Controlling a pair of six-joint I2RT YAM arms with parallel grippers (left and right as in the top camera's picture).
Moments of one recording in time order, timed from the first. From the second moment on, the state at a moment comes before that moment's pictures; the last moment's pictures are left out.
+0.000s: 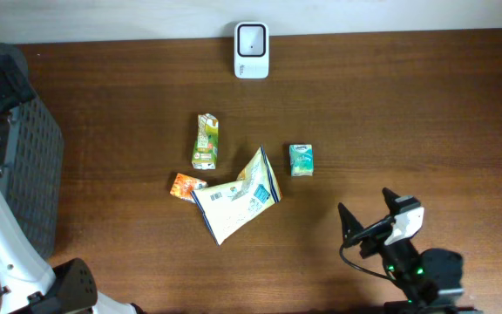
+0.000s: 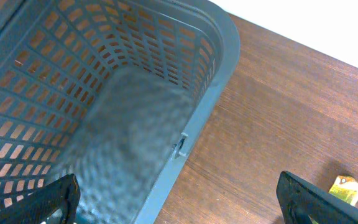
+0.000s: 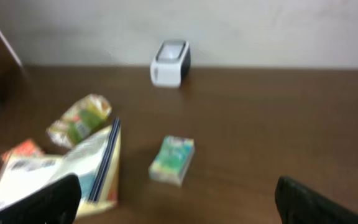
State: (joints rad) left arm 0.37 1.74 2.34 -1.46 -0.17 -0.09; right arm 0.03 0.11 0.20 -0.29 -0.32 0.08
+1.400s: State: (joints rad) left arm 0.37 1.74 2.34 -1.46 -0.17 -0.09; right arm 0.18 2.03 1.51 -0.96 -0.36 0.18
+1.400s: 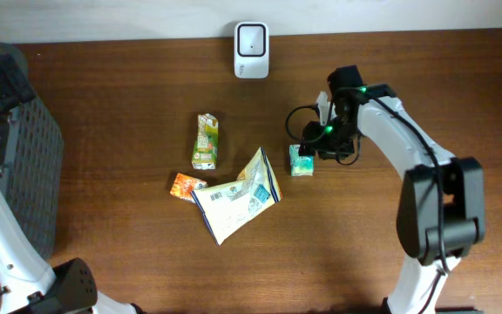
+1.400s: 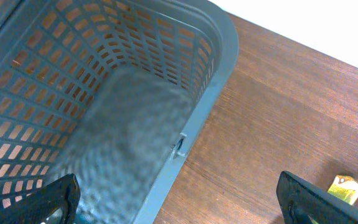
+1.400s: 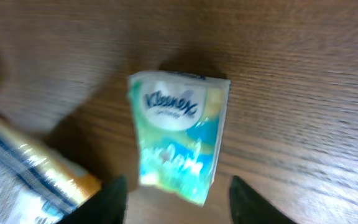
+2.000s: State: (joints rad) left arm 0.37 1.74 2.34 -1.46 -0.17 -0.09; right arm 0.11 2.10 1.42 -0.81 -0.51 0.12
